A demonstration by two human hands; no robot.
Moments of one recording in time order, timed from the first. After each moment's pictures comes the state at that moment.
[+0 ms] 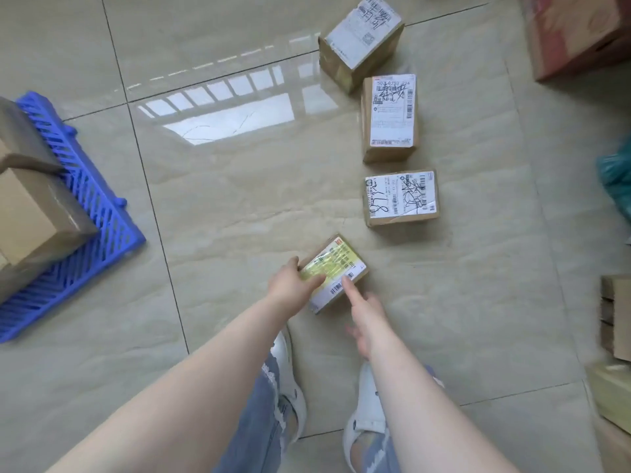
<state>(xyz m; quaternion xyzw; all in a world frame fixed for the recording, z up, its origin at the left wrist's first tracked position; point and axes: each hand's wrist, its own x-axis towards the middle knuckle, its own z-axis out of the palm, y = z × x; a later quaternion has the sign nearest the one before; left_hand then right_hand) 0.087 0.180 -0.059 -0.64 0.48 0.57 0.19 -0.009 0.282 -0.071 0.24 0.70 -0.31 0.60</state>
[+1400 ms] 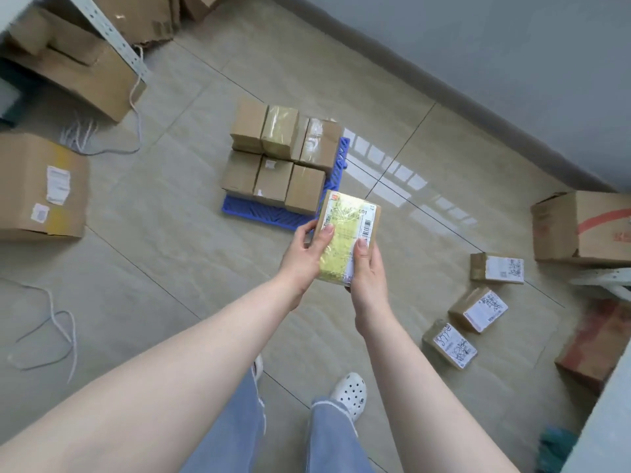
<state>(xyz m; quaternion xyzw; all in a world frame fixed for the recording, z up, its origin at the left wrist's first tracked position) 0.335 0.109 0.340 -0.69 0.14 0.60 -0.39 0.227 0.101 0.336 -0.30 0.61 -0.31 0.67</state>
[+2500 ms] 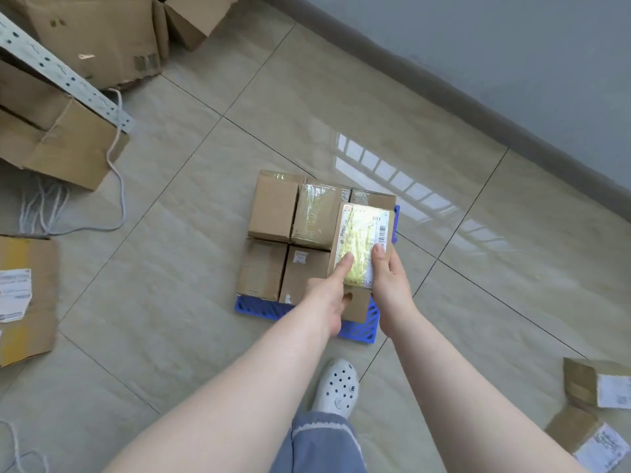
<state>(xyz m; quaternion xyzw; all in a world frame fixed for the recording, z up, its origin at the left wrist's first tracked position) 0.517 -0.150 0.181 -0.67 -0.17 0.64 -0.33 0.425 -0.175 0.144 -0.29 0.65 -0.24 0.66</state>
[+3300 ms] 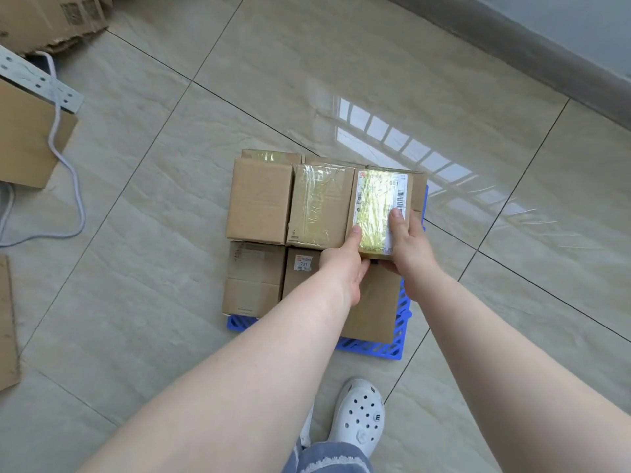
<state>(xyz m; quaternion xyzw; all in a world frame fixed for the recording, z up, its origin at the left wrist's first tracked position) 0.532 -0.223 0.073 -0.68 -0.21 0.62 -0.33 0.437 -0.247 0.013 -0.32 0.69 -0.18 0.62</state>
